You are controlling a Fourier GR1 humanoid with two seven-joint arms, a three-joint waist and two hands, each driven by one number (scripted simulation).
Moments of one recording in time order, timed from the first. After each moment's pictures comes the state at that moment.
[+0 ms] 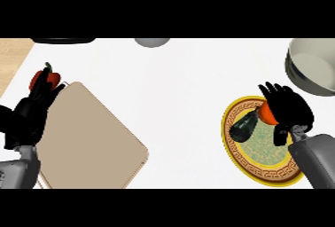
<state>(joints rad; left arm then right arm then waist) -0.16 0.31 0.08 -1.55 0.04 0.10 0.15 -0.36 -0.50 0.29 -1.35 1.06 0.38 0.37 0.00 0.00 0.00</state>
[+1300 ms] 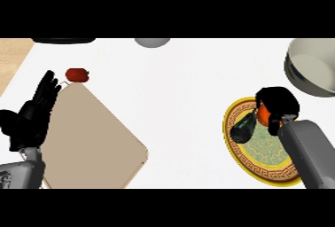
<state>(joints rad) -0.15 0.24 0.13 -1.53 -0.03 0.06 0.11 -0.49 -0.37 0.14 -0.96 1.24 0.23 0.13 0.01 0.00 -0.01</state>
